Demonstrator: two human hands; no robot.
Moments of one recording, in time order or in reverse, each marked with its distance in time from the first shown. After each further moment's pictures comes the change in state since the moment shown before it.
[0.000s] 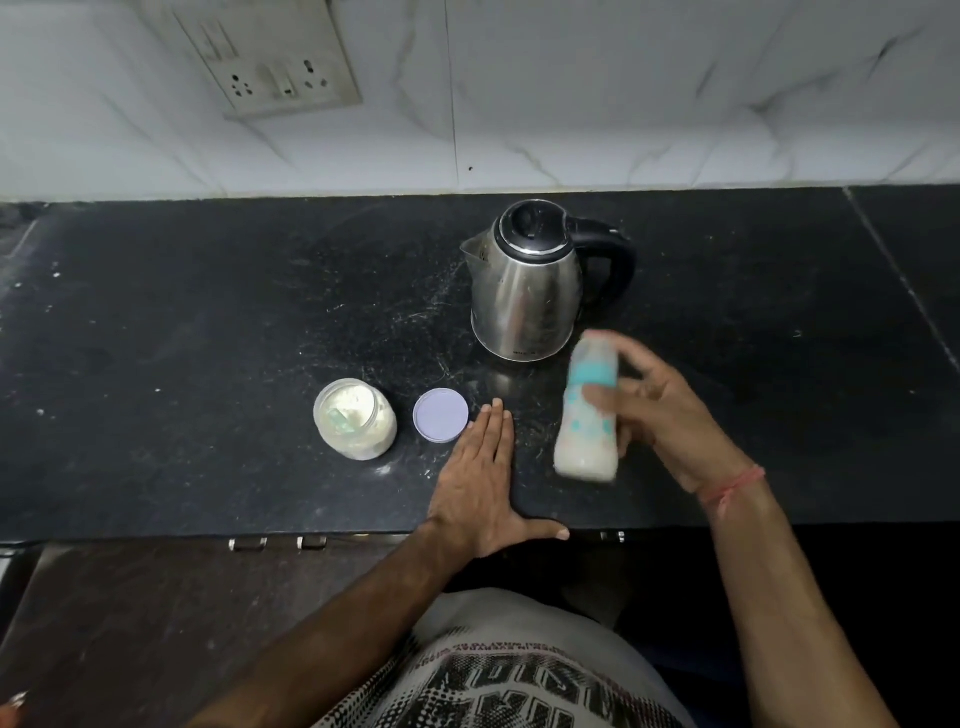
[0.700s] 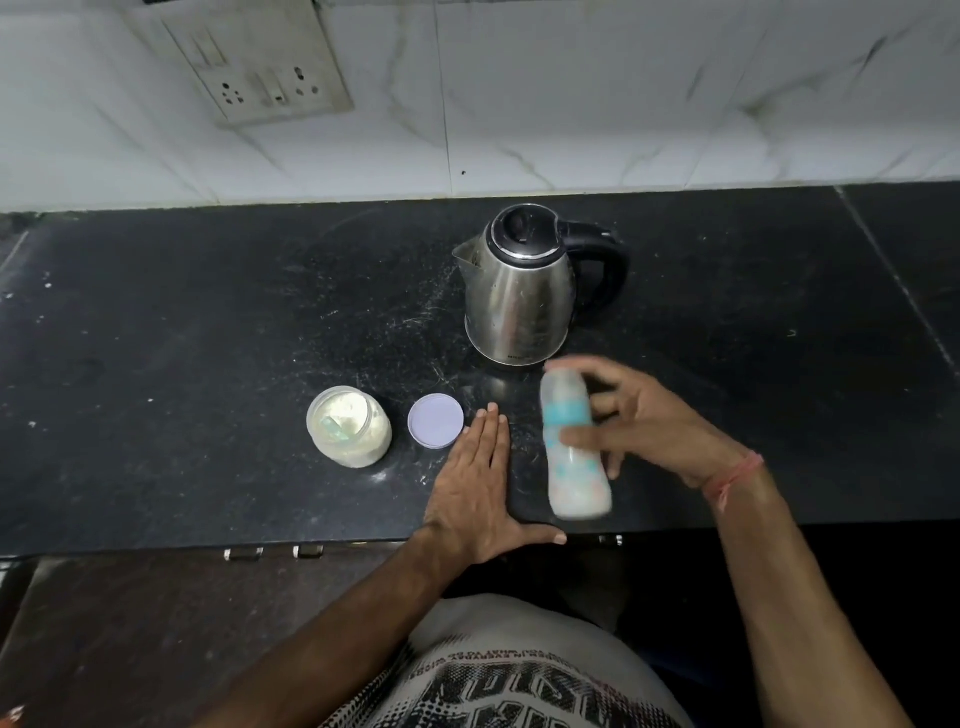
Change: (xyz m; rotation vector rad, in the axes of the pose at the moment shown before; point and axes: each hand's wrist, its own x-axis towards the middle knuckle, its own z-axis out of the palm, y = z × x) left_hand 0.002 0.001 -0.001 0.043 -0.034 0.000; right_hand 0.003 -0.005 -0.004 -0.205 -0.195 0.076
